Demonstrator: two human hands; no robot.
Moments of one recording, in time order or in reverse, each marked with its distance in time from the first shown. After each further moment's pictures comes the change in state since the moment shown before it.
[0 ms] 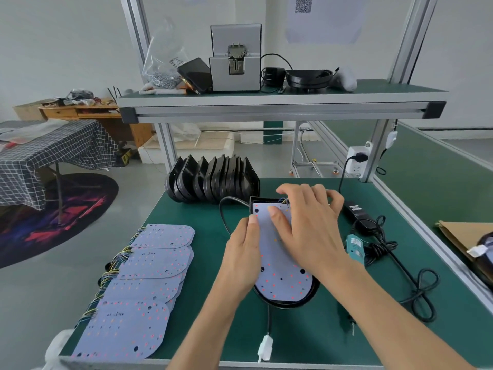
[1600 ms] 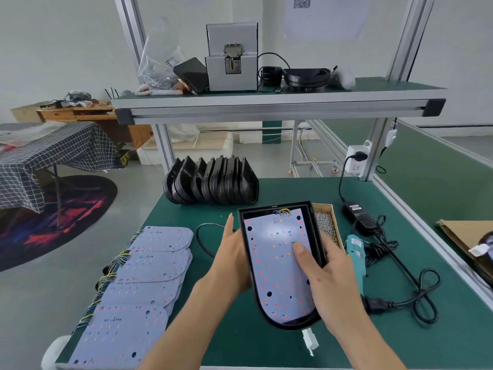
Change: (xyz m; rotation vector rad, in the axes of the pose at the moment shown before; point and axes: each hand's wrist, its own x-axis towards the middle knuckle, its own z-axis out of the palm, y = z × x) left_hand 0.014 -0.007 -0.013 -0.115 -0.125 0.054; right_hand -0.074 -0.002 -0.010 1.158 -0.106 0.603
